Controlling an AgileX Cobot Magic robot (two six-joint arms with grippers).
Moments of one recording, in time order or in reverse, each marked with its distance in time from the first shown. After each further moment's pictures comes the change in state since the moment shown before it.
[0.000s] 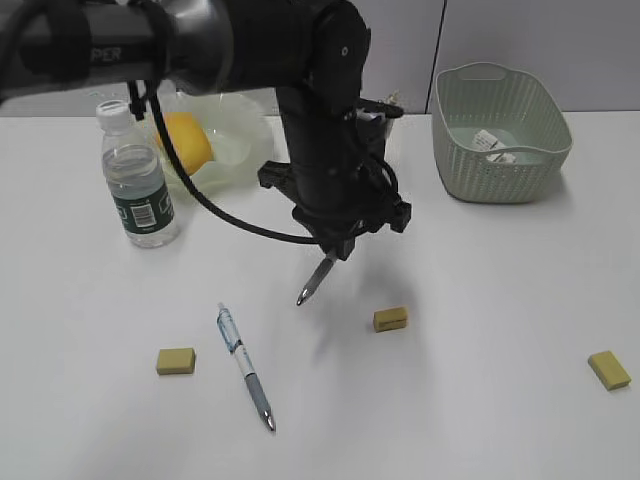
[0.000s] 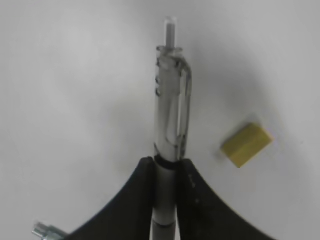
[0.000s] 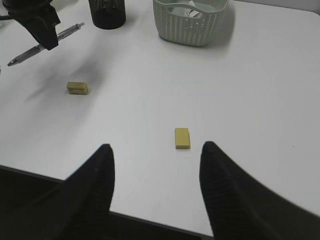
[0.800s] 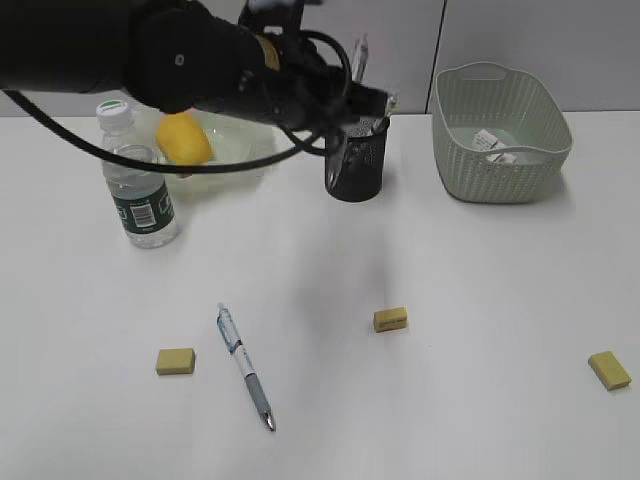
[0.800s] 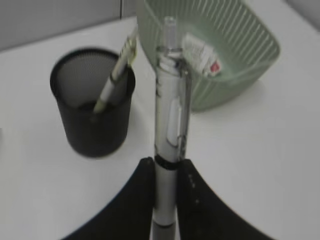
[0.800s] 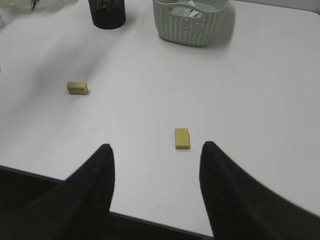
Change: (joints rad) left arm 0.058 -0.410 0.579 0.021 -0.969 -0.005; right arm 0.000 0.000 0.000 0.000 0.000 0.000
